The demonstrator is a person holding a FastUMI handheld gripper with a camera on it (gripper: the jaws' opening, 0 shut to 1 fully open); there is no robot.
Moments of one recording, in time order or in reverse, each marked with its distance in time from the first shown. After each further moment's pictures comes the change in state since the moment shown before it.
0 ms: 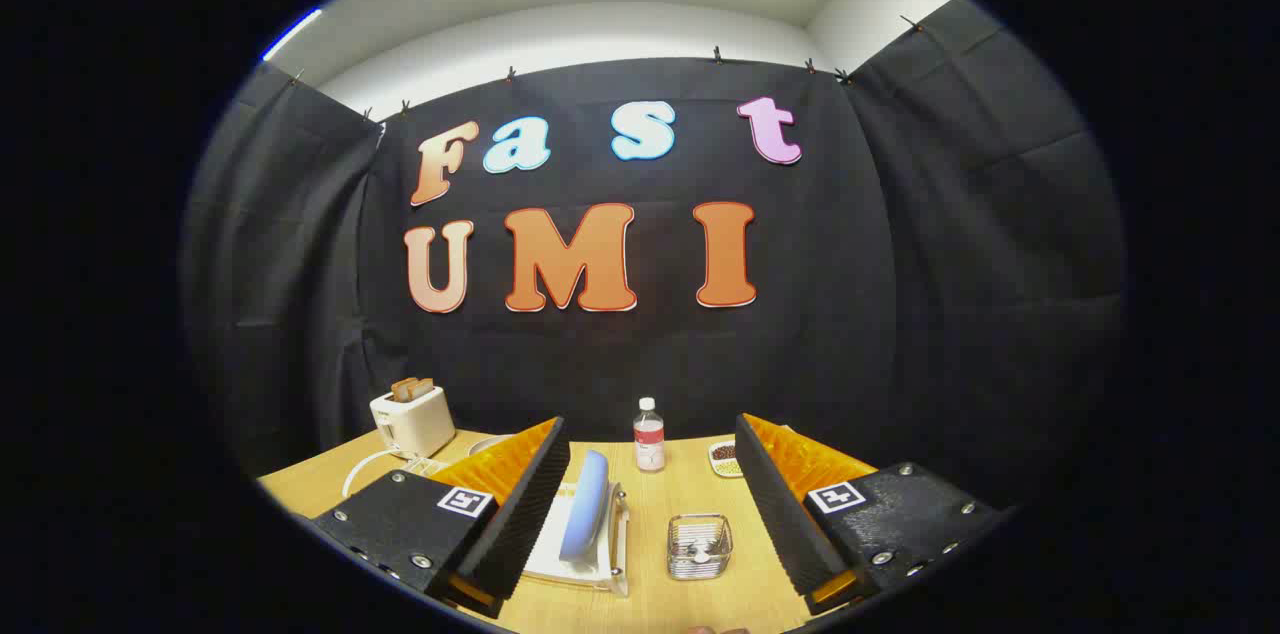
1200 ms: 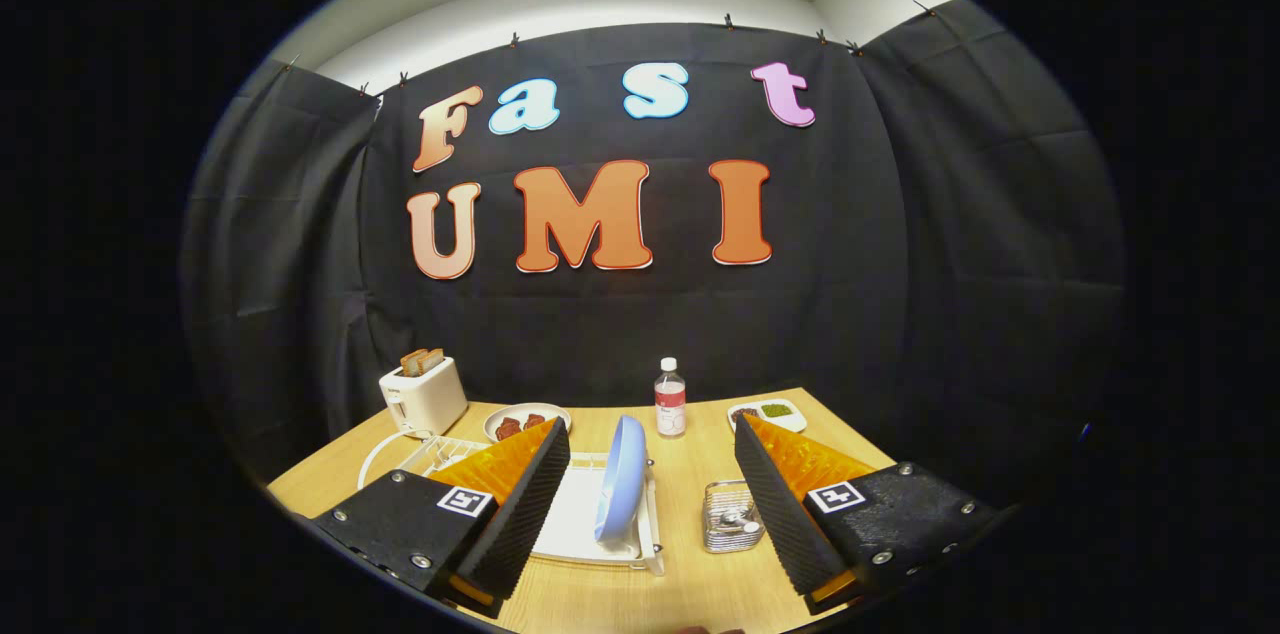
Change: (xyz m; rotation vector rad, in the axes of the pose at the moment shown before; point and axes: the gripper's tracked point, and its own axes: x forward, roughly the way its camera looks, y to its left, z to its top) arm 0.006 0.037 -0.029 0.013 0.131 0.020
